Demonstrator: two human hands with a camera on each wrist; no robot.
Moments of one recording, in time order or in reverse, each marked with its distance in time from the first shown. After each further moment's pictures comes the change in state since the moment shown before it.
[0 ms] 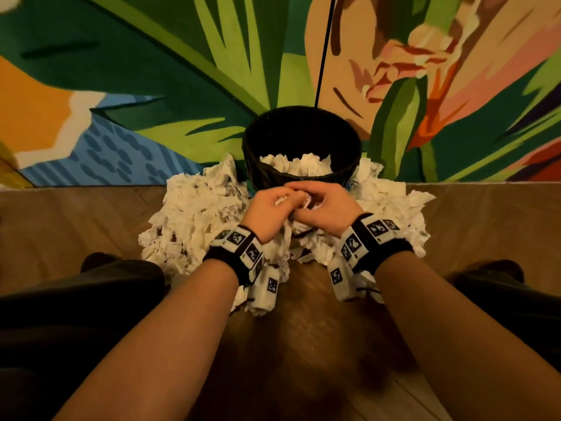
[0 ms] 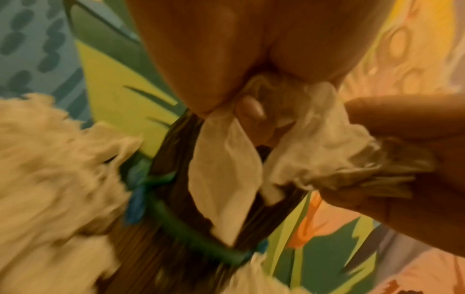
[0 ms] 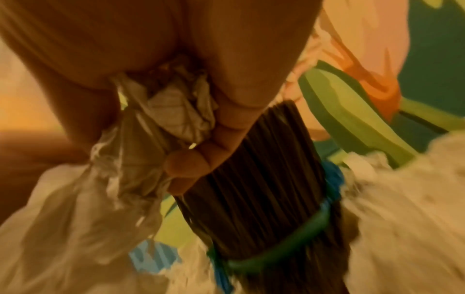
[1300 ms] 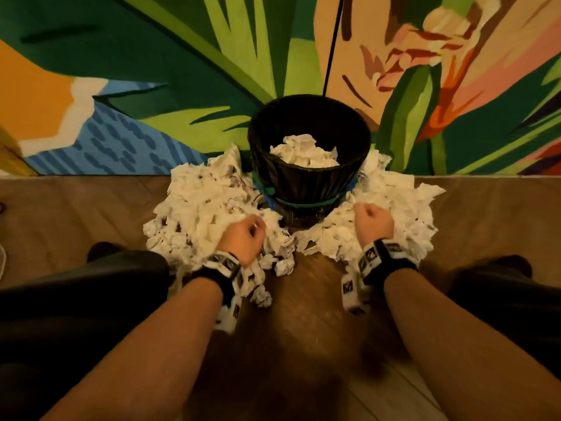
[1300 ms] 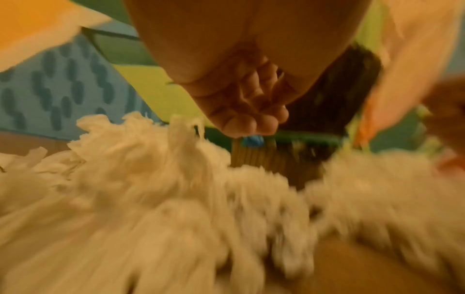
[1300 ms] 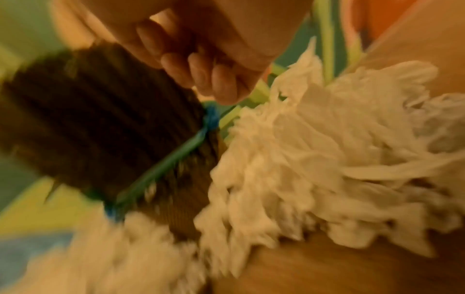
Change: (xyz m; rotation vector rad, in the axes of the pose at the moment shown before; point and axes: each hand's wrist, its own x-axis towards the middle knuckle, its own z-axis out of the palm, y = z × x) left_hand -0.037 -0.097 -0.030 0.555 0.051 -0.238; right_hand -0.017 0.103 0.006 0.069 0.585 0.556
